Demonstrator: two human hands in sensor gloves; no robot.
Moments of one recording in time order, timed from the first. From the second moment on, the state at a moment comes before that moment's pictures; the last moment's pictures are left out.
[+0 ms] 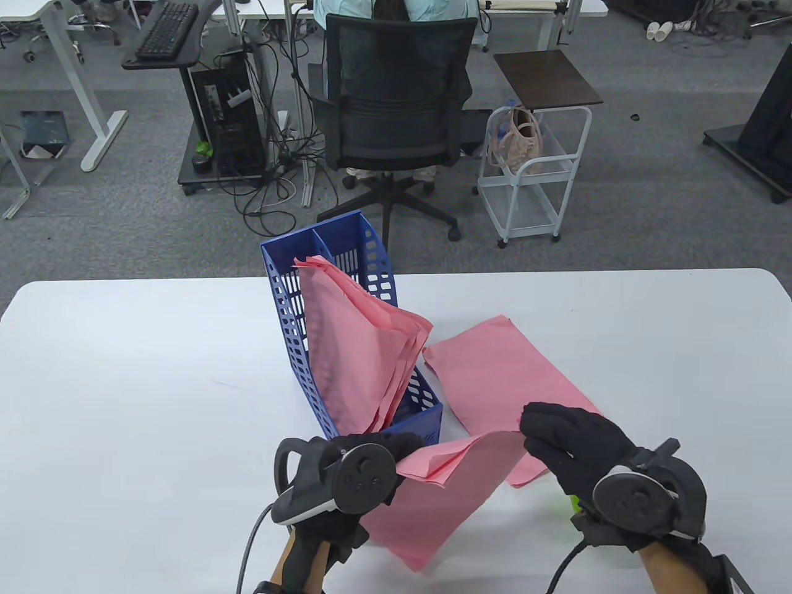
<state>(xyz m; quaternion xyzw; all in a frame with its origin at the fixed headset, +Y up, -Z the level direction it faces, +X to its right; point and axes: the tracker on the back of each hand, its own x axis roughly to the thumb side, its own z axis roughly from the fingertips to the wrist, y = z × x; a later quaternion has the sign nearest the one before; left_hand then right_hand) -0.107 -0.578 -0.288 0.07 -0.24 0.10 0.96 0.215 -0.584 -0.283 0.24 -0.26 0.92 0.15</state>
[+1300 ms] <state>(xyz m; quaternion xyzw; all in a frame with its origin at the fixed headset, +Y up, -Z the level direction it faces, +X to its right) -0.079 -0.537 -0.278 0.17 -0.17 0.12 0.96 0.309 -0.665 -0.337 0.03 -0.03 1.00 0.09</state>
